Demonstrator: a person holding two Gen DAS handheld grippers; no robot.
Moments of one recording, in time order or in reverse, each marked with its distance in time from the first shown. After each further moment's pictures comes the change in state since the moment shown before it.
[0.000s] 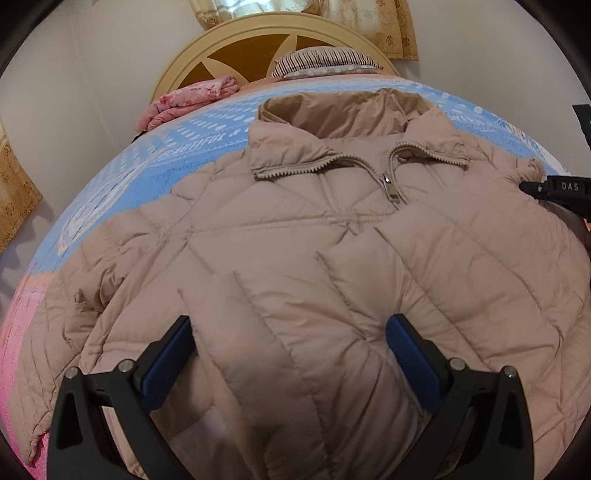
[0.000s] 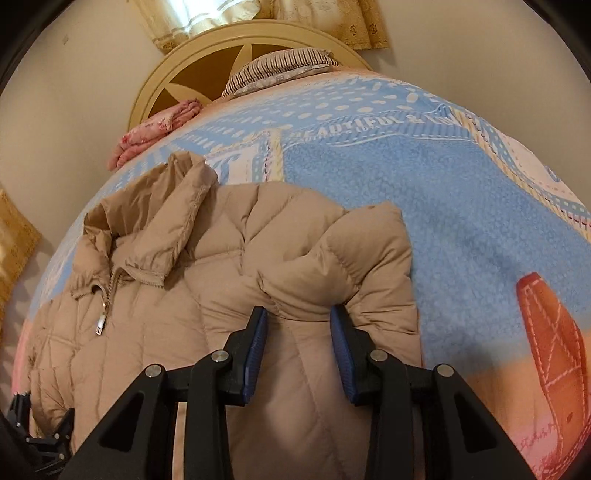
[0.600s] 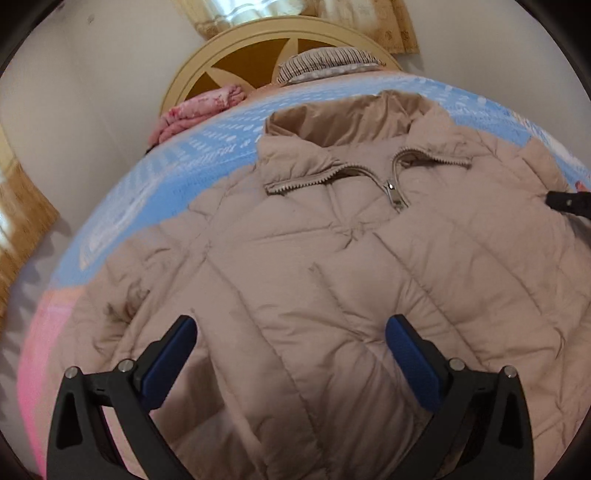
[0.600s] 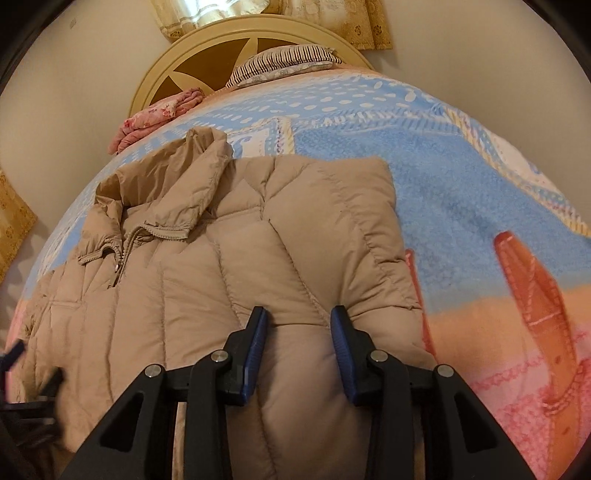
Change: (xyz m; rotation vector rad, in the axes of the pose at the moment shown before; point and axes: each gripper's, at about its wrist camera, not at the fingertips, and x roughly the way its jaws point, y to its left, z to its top) left arm -0.012 -0.003 0.007 0.038 -0.010 0.075; right arm -0.043 0.018 -0.028 -0.032 -0.024 -0.031
